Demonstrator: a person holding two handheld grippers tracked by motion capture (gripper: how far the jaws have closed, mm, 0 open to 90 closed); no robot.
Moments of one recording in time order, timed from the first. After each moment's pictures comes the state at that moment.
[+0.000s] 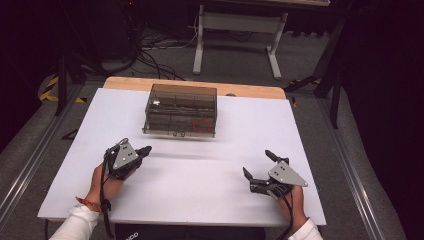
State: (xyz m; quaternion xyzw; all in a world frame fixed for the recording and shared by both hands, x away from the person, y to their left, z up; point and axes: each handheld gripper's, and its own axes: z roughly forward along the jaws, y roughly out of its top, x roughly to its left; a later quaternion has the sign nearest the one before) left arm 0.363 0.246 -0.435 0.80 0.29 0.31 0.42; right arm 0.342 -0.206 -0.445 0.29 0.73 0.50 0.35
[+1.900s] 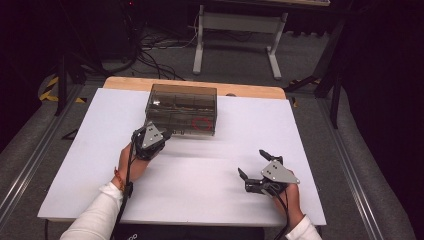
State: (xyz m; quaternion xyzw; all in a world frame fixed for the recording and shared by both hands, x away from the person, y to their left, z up) left arm 0.417 0.195 -0.431 0.80 0.29 0.32 0.43; right arm 0.348 -0.194 -0.449 0.27 0.75 0.49 0.35
